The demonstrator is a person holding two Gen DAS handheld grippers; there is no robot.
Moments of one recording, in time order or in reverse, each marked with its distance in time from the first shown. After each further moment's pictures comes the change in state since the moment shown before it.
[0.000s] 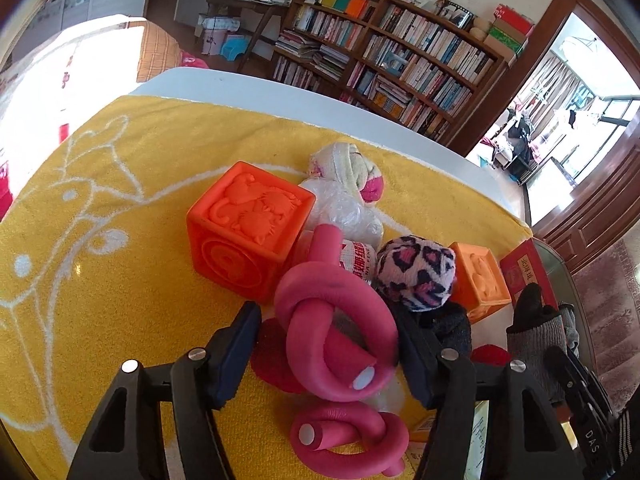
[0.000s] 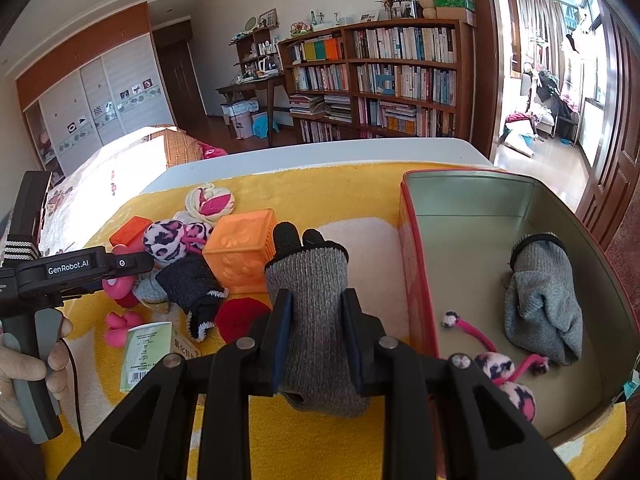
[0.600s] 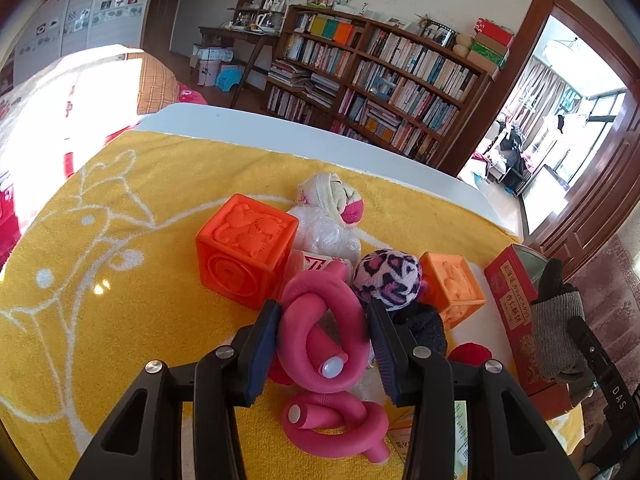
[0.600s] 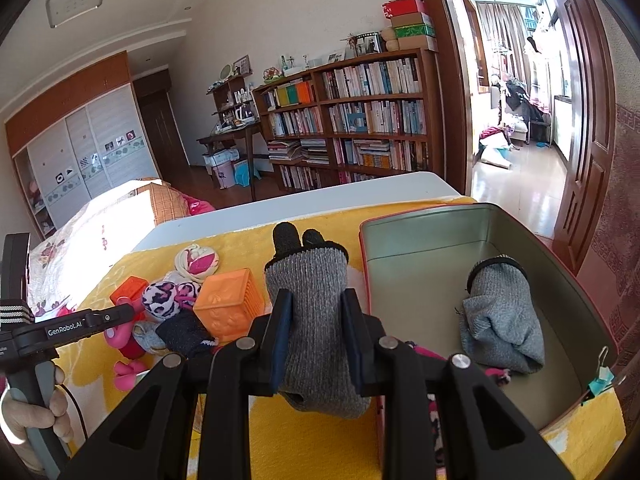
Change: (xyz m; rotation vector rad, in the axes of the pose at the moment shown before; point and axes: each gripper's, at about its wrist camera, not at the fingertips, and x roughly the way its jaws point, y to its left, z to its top) left arm -0.029 -0.009 -0.007 0.038 -0.096 0.001; right arm -0.031 -0.023 0.015 0.113 -0.148 -0.037
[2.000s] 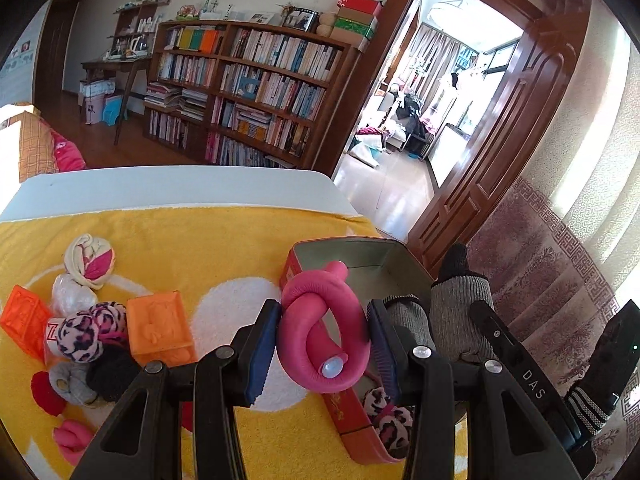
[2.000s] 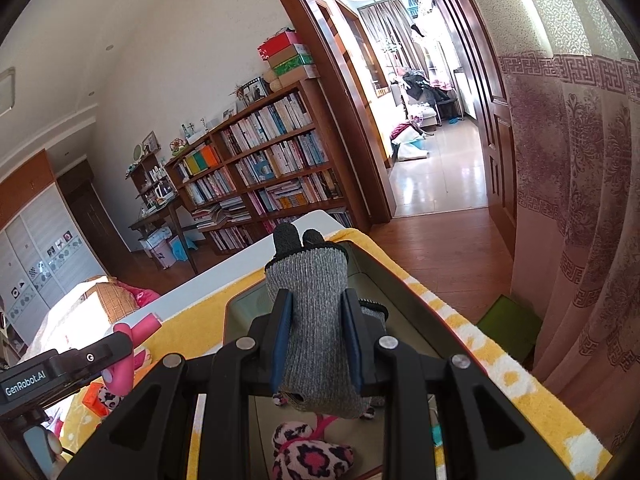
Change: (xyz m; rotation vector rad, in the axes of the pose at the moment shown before) left arm 0.009 -0.229 0.006 0.264 0.029 -0.310; right arm -0.048 -0.111 0.025 0.333 -0.157 -0.201
